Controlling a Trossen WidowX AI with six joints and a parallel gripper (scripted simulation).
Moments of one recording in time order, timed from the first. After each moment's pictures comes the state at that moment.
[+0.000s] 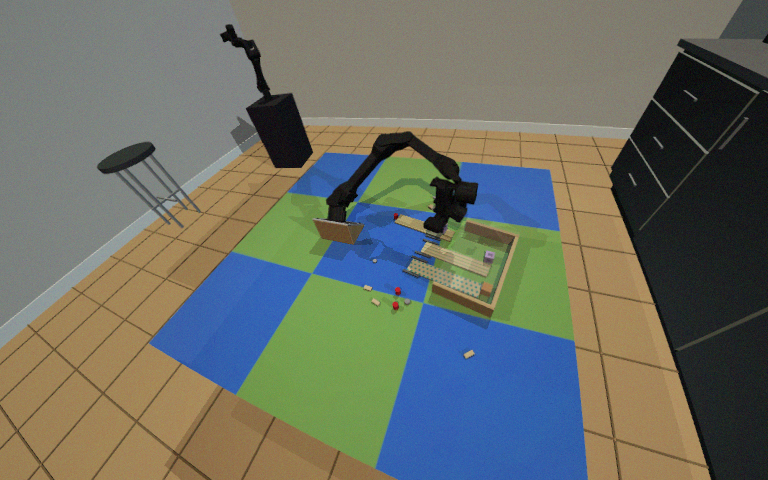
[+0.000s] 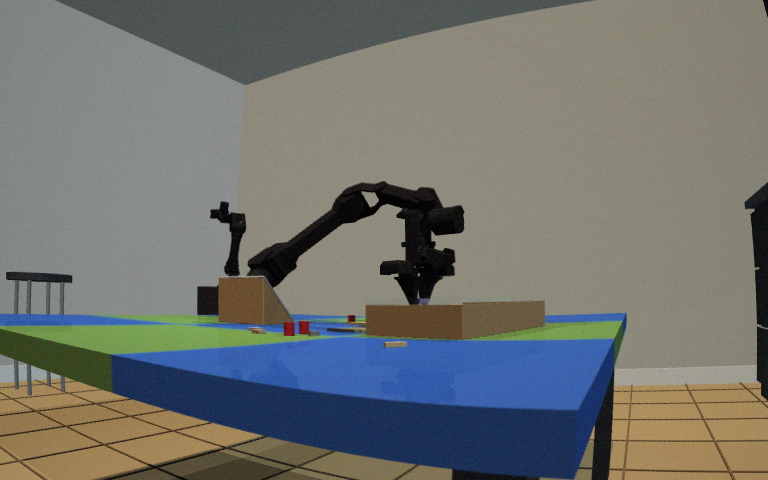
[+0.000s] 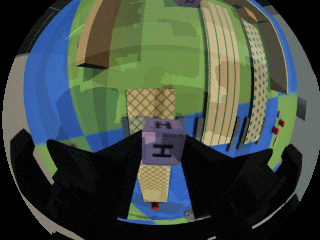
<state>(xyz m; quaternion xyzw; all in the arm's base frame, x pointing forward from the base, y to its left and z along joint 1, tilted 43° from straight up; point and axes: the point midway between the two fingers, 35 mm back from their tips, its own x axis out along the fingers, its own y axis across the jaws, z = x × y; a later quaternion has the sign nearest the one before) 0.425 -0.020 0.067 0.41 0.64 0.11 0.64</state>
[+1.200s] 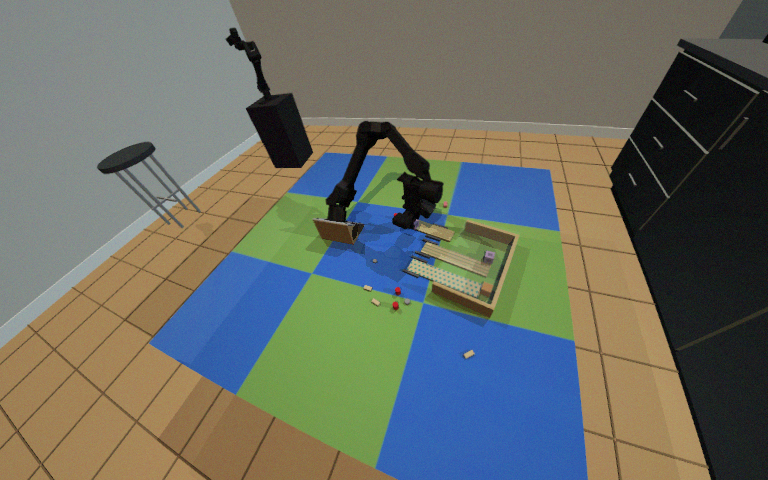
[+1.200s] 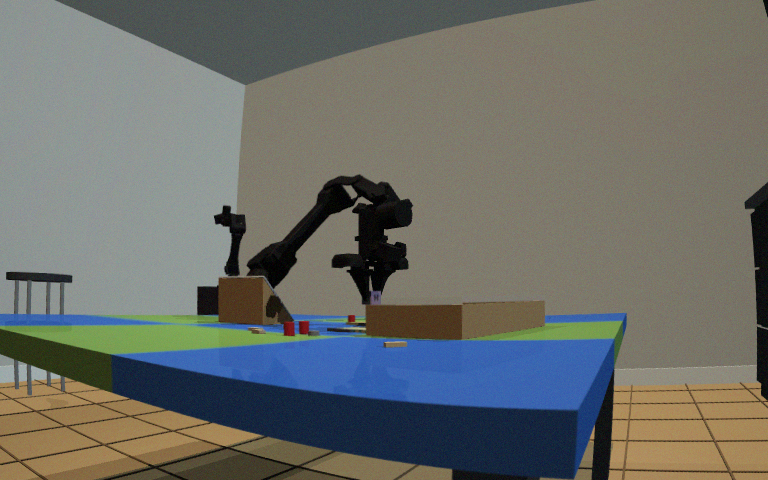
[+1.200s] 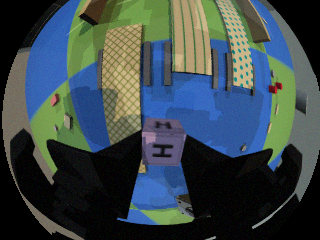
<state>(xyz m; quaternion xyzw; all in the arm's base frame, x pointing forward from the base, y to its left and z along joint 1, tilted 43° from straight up) 0.315 -0.027 0.060 0.42 0.64 0.11 0.63</state>
